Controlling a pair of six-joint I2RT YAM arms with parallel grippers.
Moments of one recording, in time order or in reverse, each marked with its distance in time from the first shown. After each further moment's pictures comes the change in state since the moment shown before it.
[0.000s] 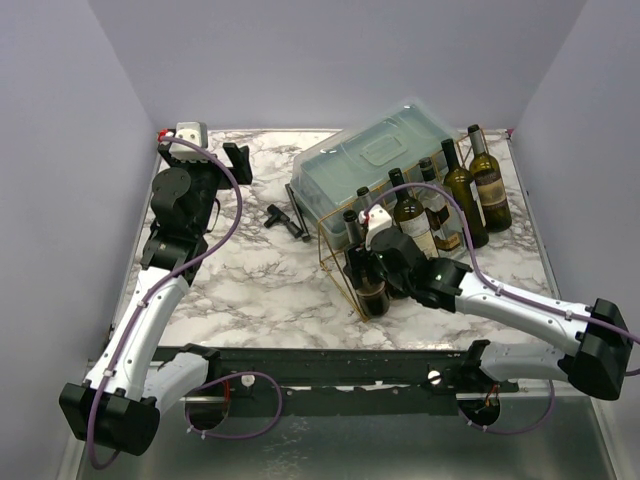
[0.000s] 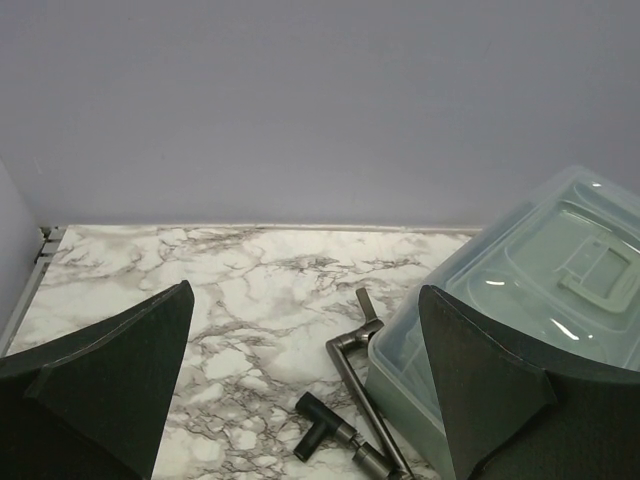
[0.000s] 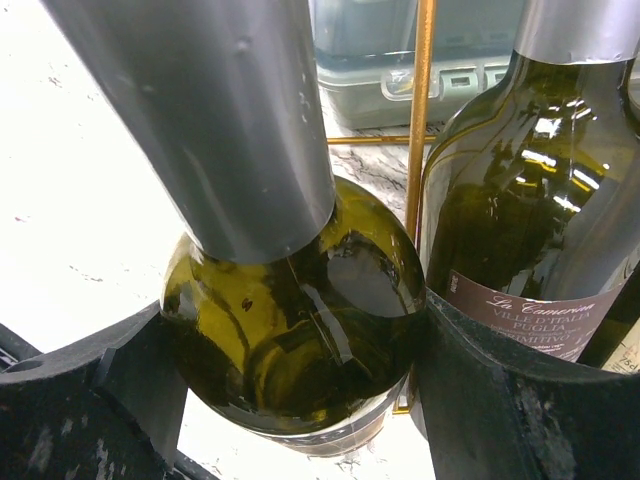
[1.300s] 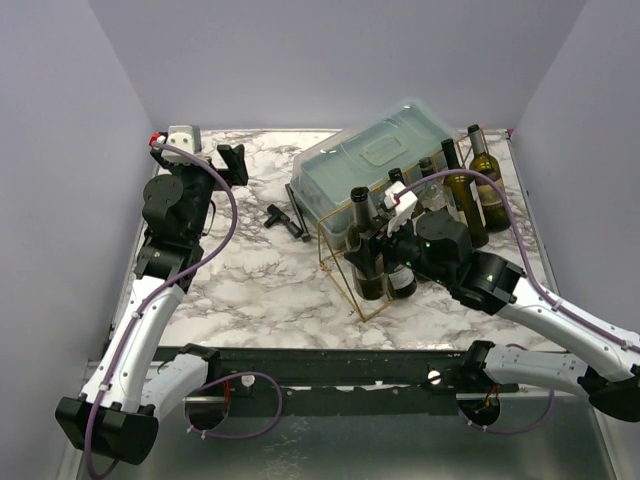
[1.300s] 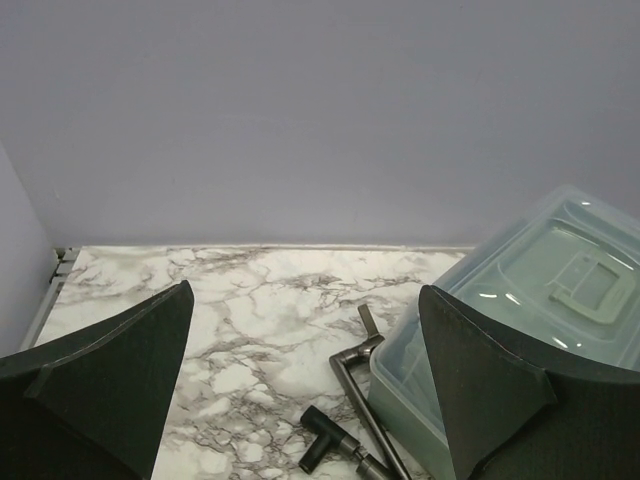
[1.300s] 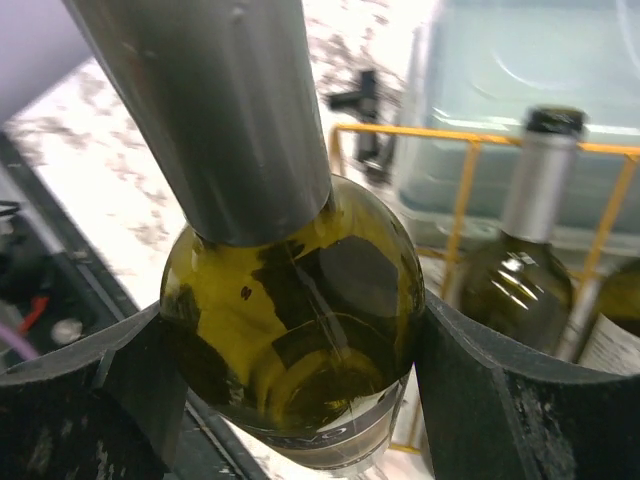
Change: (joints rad) left arm 0.000 -0.058 0.000 0.000 -0.012 0.020; right arm 0.000 -0.176 0.208 -0.068 -0.244 -0.113
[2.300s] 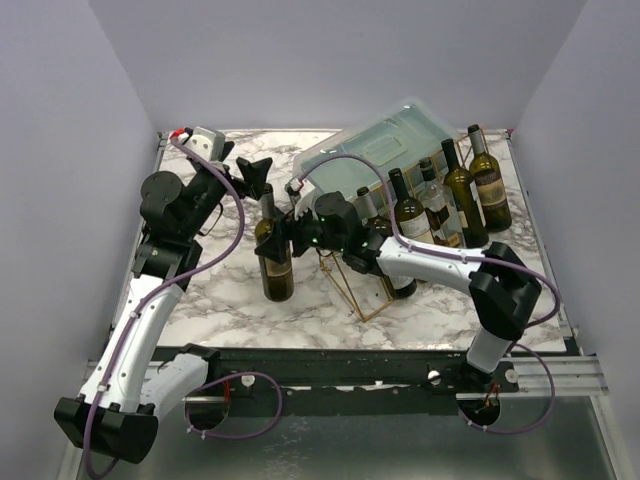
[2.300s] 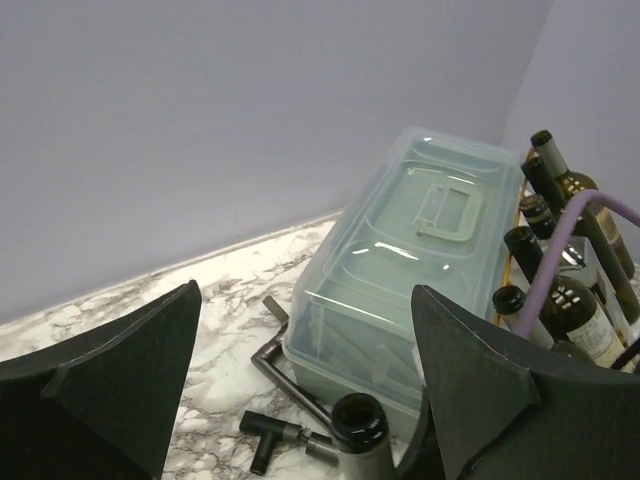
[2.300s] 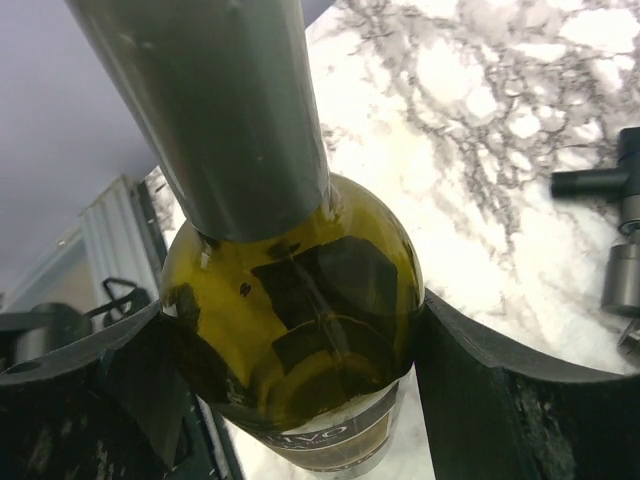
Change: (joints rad) left arm 0.000 0.031 0.048 -0.030 0.415 0.048; right arm -0.002 0.756 0.172 0.631 -0.284 0.231
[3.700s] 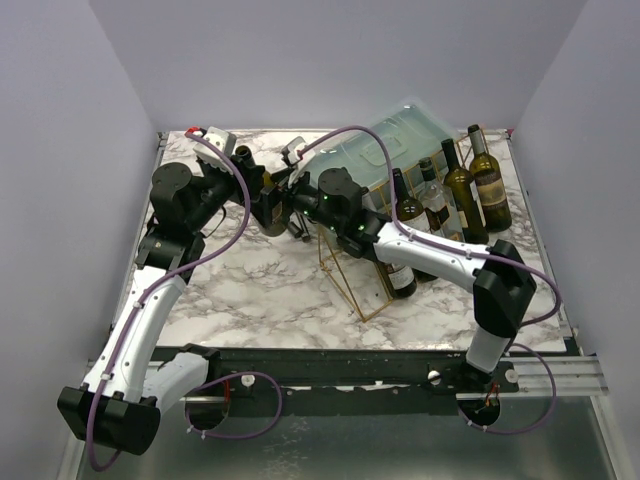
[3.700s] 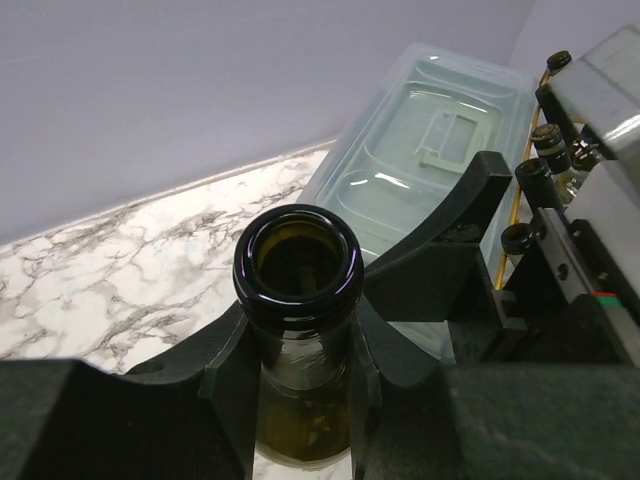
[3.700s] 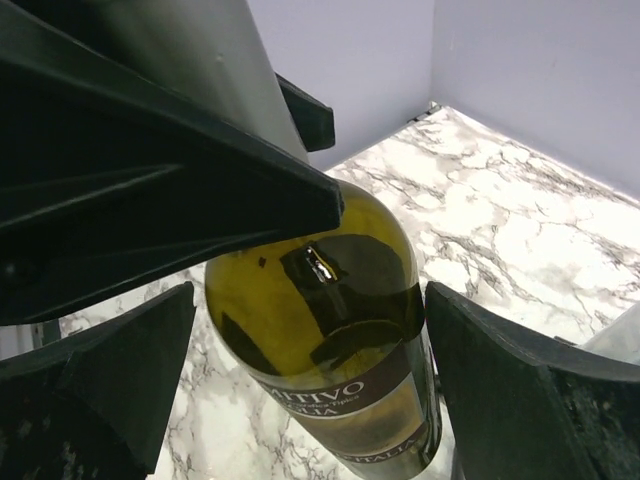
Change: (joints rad) left arm 0.005 0.027 0.010 -0.136 0.016 0.005; right arm -0.005 0.000 0.188 0.113 0.146 -0.257
